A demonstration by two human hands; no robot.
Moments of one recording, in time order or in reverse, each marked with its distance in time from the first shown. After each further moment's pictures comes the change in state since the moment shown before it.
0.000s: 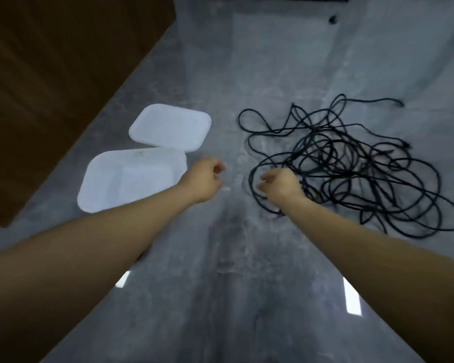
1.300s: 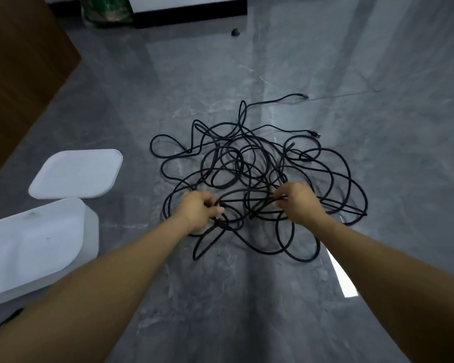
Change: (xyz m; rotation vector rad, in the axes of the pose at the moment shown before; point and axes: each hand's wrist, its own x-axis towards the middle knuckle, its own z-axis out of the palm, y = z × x) left_hand 0.063 0.117 0.142 0.065 -0.165 0.071; right_hand 0.027 0.180 -0.156 -0.306 0.167 -0.053
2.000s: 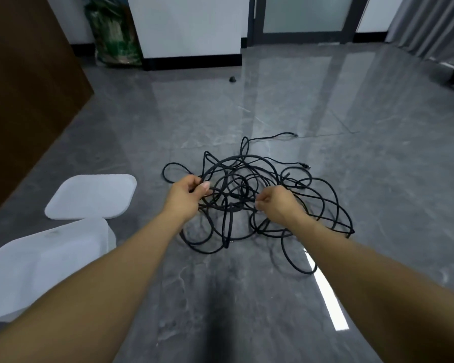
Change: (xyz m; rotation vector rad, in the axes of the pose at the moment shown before) left_hand -0.045 0.018 -0.088 -0.633 0.247 0.130; right_hand -0.035 -0.105 -0.036 0.192 0.054 0.050
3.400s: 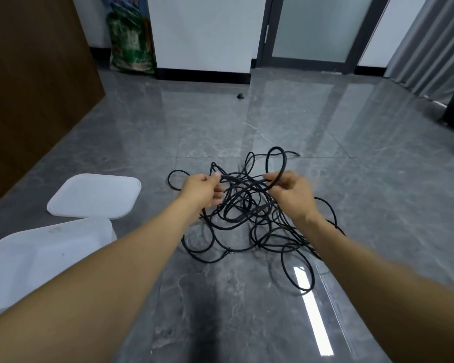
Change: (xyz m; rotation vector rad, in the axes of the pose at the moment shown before) left_hand 0.007 0.036 -0.004 -0.299 0.008 -0.214; right_hand -0.014 -0.038 -0.029 0.545 0.224 -0.155
